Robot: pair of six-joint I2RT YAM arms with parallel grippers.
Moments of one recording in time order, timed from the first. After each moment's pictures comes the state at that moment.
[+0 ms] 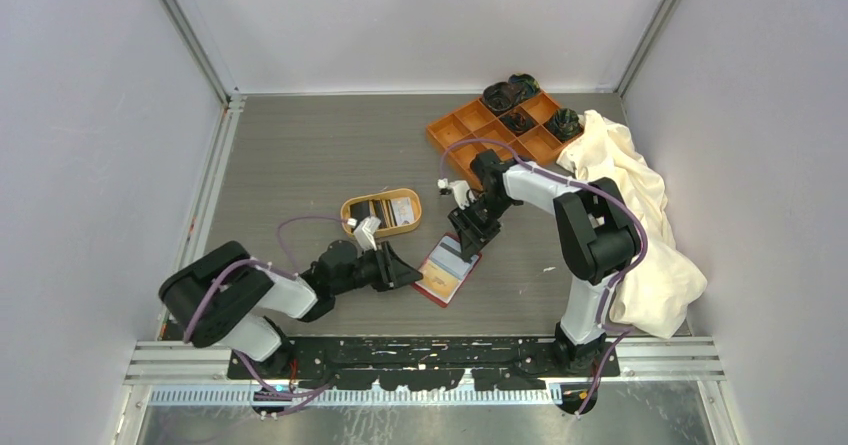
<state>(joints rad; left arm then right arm) -0.79 1.55 0.19 1.02 0.29 -1.02 0.42 1.86 1.19 -0.84 -0.55 -0.35</state>
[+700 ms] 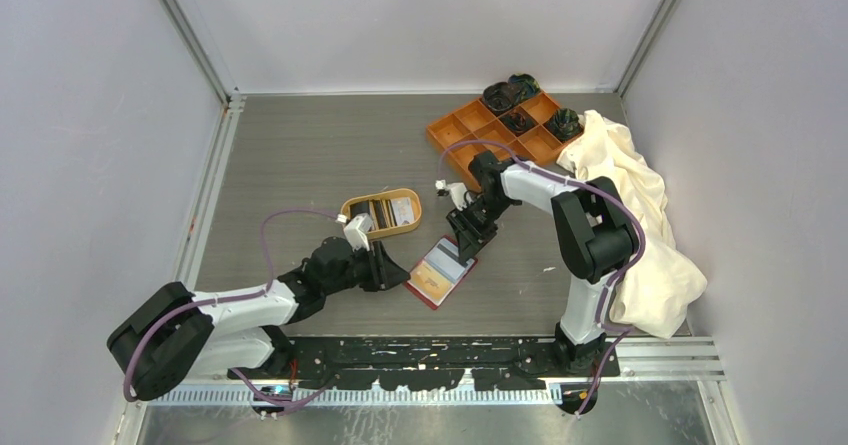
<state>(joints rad) -0.79 1.16 0.25 0.46 0.18 -0.84 0.44 1.87 1.19 -0.86 -0.60 -0.36</state>
